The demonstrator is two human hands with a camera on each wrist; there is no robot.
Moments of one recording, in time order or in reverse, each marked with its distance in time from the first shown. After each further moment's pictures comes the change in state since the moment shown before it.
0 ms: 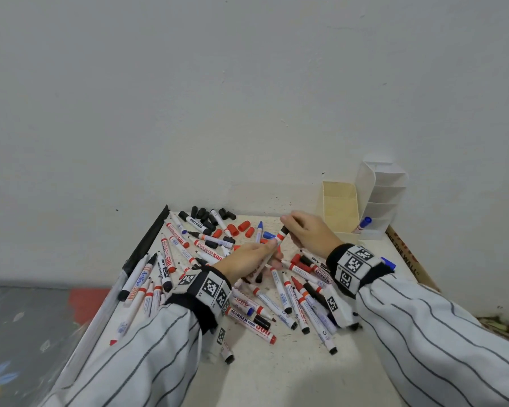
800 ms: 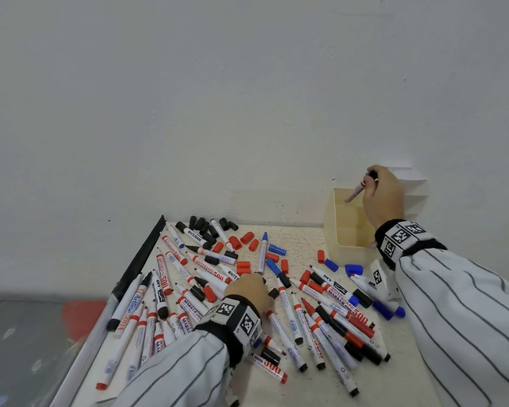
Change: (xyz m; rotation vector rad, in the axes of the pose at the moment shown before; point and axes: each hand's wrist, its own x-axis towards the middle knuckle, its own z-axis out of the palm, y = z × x) left_hand 0.054 -0.037 0.009 0.888 0.200 -0.361; right_hand 0.075 0.059 -0.094 -0.268 0.777 0.031
